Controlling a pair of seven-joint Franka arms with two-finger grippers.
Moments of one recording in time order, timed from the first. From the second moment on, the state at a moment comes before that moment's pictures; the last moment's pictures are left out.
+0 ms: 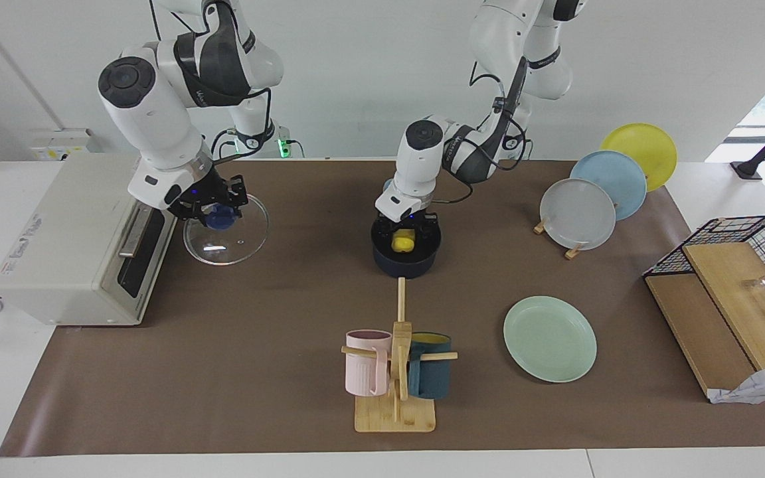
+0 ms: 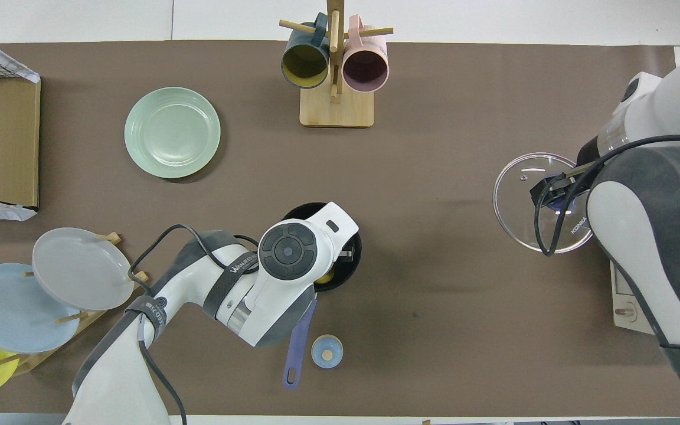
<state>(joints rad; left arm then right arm) -0.68 0.21 -0.06 -2.04 -0.03 2.31 -0.63 0.02 0.08 0.08 -1.71 0.02 1.64 -0.16</state>
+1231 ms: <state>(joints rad) -0.08 -0.03 -0.04 -1.62 -0.02 1.63 -0.09 0.58 0.27 0.11 -1.62 0.03 1.92 0.55</state>
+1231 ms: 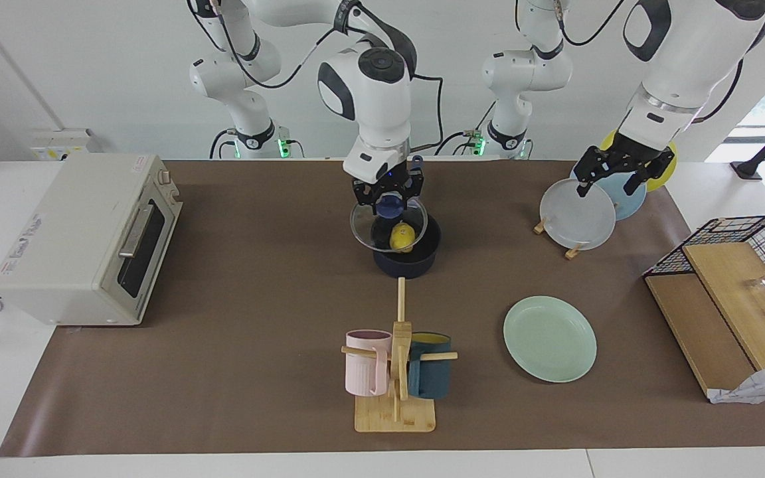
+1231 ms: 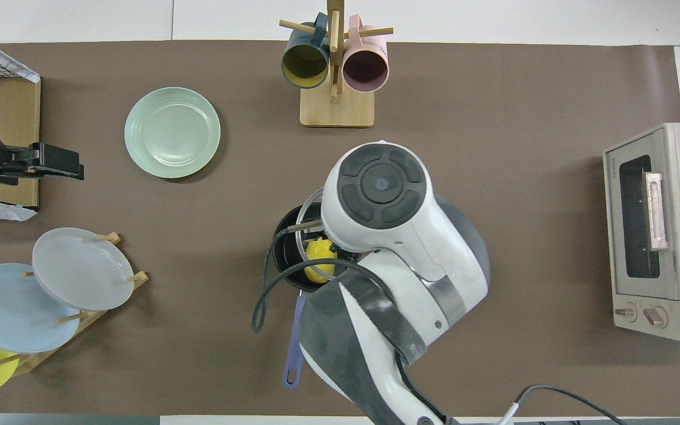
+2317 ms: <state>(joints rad) -0.05 -0.01 -0.05 -1.59 0.02 1.56 -0.06 0.64 0.37 0.11 -1.62 0.00 2.00 0.56</state>
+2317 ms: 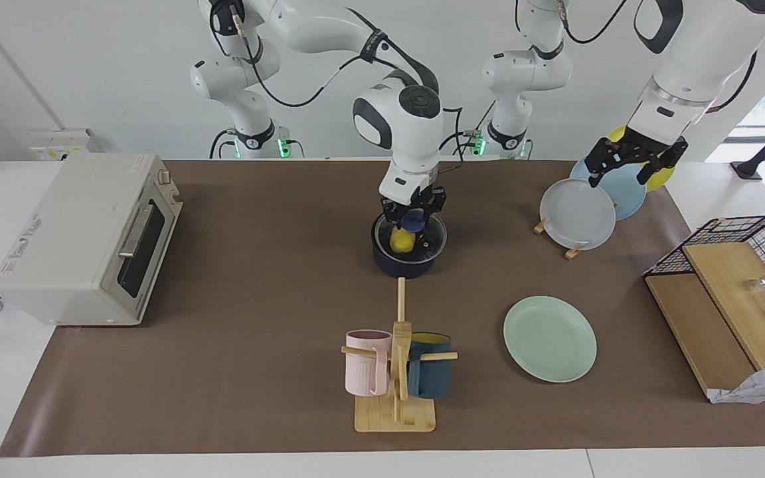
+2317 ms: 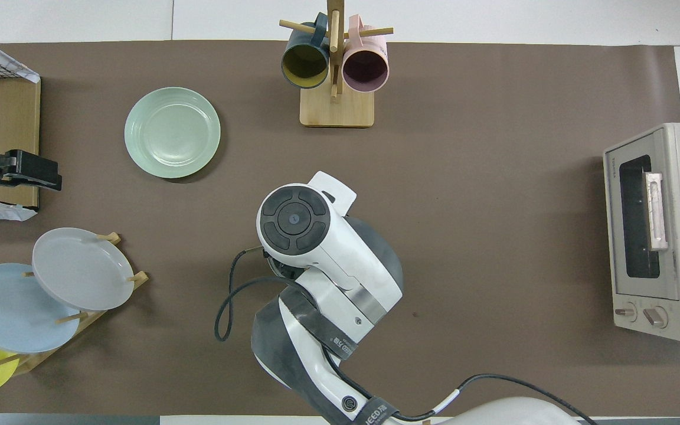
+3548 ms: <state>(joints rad) -0.04 -0.02 -0.06 -1.59 -0.01 1.57 -0.06 0.64 0.37 0.10 -1.63 0.00 1.97 0.57</state>
